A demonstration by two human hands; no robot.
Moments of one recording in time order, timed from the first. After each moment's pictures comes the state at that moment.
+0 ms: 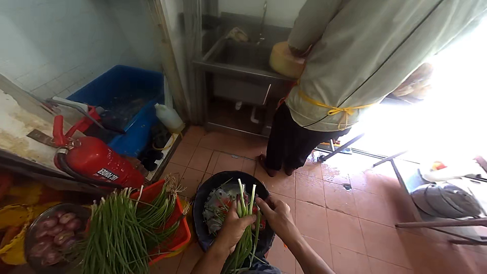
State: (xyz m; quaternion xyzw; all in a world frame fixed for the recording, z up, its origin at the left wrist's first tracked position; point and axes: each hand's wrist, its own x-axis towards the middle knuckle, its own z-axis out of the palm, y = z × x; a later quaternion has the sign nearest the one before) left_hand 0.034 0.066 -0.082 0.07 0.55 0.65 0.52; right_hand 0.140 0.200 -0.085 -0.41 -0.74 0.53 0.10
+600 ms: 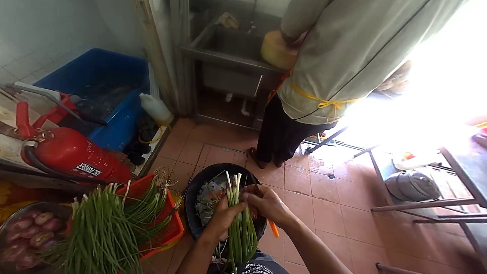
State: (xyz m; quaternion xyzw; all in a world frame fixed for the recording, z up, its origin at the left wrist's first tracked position) left_hand 0.018 0.059 -0.092 0.07 0.50 0.66 0.56; right_hand 0.124 0.204 -0.058 -0.33 -0.67 0.67 -0.03
